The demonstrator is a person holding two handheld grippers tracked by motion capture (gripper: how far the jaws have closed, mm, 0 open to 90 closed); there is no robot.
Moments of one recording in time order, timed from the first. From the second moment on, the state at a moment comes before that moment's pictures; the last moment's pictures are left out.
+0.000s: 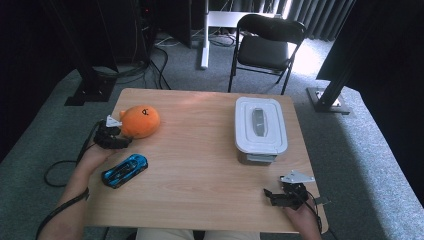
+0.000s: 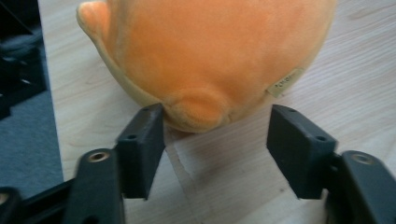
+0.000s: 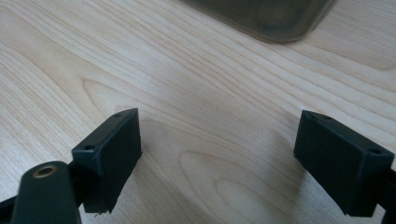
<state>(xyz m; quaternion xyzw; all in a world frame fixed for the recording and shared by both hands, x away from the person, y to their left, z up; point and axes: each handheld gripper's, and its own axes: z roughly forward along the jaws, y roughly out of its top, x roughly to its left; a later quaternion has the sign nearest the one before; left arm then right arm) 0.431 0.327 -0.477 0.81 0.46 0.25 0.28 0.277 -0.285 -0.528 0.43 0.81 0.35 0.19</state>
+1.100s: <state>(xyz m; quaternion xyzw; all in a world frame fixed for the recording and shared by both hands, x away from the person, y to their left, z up) 0.414 0.266 -0.464 0.83 0.44 0.19 0.30 0.278 -0.286 -0.528 0.43 0.81 0.35 0.19</state>
